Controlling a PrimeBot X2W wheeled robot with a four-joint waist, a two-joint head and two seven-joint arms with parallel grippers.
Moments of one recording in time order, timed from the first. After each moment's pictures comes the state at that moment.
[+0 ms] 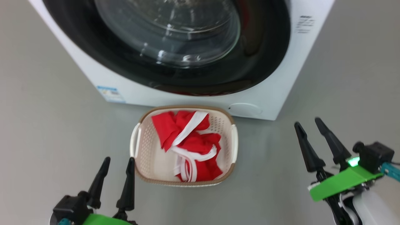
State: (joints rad) left arm -0.09 0.03 -0.05 0.20 -0.32 -0.12 -0.26; right arm -0.21 -0.24 0.21 0.24 0.62 0.13 -0.26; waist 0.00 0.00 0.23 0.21
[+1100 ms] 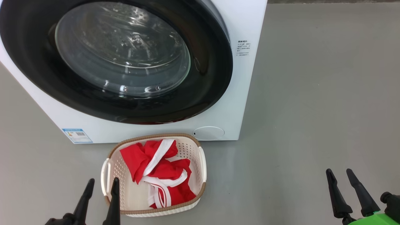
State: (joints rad) left arm 0.05 0.05 0.02 0.15 -0.29 -0.13 -0.26; right arm 0.11 -0.19 0.00 0.21 0.59 0.13 -0.26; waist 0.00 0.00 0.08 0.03
